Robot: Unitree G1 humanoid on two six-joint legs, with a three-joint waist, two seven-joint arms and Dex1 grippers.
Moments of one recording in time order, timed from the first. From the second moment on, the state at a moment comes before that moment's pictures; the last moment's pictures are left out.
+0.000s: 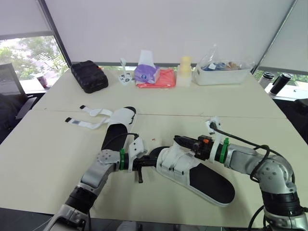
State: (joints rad) left arm -0.35 0.38 -0.31 0.13 -0.25 0.19 -1.07; right arm -0.31 -0.54 -0.13 -0.32 1.10 1.10 0.29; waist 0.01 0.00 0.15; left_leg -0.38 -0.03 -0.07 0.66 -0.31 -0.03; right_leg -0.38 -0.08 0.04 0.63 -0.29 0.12
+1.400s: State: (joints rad) left arm -0.33 0.58 -0.21 -0.01 -0.31 0.35 -1.11; right arm 0.25 -0.65 -0.39 -0.55 1.59 1.13 0.25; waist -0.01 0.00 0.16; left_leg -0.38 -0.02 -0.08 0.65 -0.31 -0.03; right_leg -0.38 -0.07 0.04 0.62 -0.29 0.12
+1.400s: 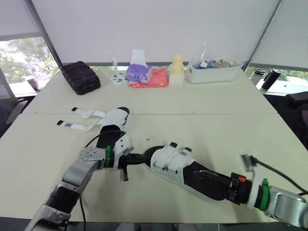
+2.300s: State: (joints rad) left arm -0.31 0.78 -0.09 -0.35 -0.53 0.65 -1.12; right arm 0.07 -0.42 -0.08 -0.43 1.67 0.92 0.02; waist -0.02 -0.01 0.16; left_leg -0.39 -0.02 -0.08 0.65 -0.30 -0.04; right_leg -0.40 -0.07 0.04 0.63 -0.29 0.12
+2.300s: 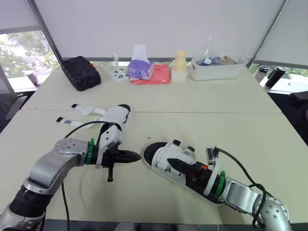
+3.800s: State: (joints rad) left arm -0.35 0.56 -0.11 -0.20 -0.41 0.51 -0.93; right arm -0.15 -0.20 -0.53 -0.23 1.27 0.53 -0.31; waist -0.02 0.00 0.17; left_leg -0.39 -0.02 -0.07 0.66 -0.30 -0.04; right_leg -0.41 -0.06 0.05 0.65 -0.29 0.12
